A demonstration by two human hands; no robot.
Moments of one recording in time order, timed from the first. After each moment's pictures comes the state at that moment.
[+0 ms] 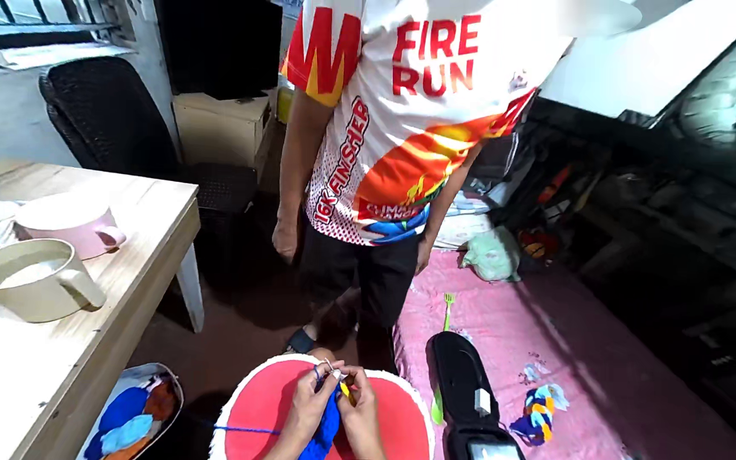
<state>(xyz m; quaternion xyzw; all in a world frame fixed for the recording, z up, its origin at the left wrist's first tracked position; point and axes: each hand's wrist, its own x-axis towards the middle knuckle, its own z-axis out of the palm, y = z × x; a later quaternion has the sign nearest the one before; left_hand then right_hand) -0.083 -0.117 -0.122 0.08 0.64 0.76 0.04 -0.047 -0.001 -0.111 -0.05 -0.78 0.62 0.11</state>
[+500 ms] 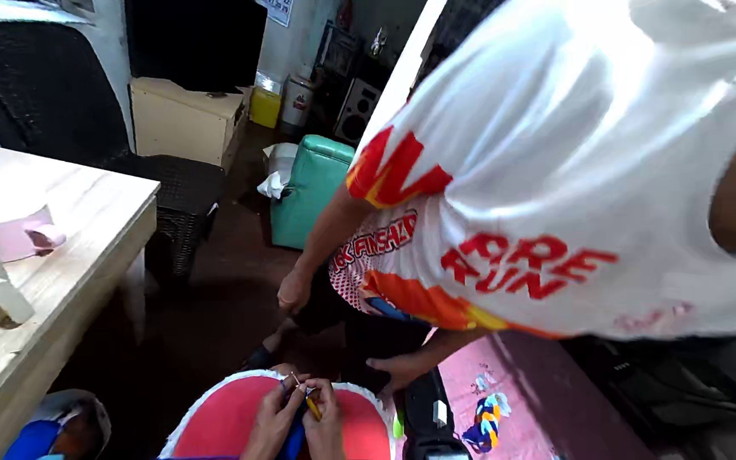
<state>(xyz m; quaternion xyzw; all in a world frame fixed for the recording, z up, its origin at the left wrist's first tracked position) -0.092 -0.124 -0.126 0.09 0.65 0.76 0.05 -0.055 -0.006 -0.108 -0.06 -0.85 0.52 0.09</state>
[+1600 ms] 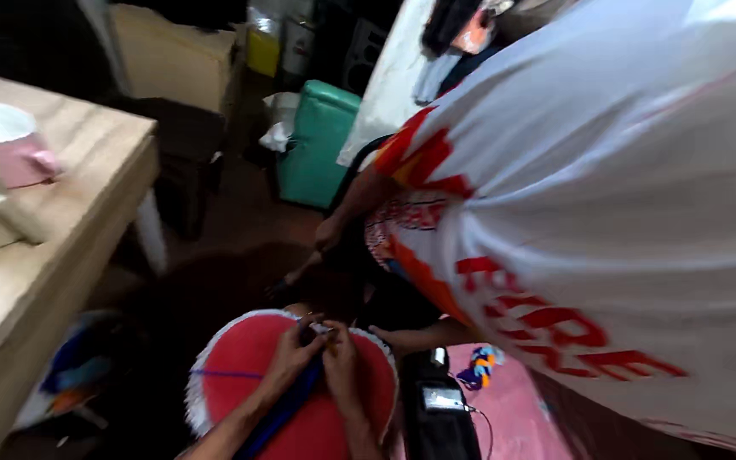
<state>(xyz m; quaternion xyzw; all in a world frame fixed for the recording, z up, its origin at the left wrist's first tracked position) -0.065 -0.122 -0.111 0.12 0.67 0.73 0.07 -0.023 -0.002 -0.092 -0.06 -0.85 0.51 0.13</state>
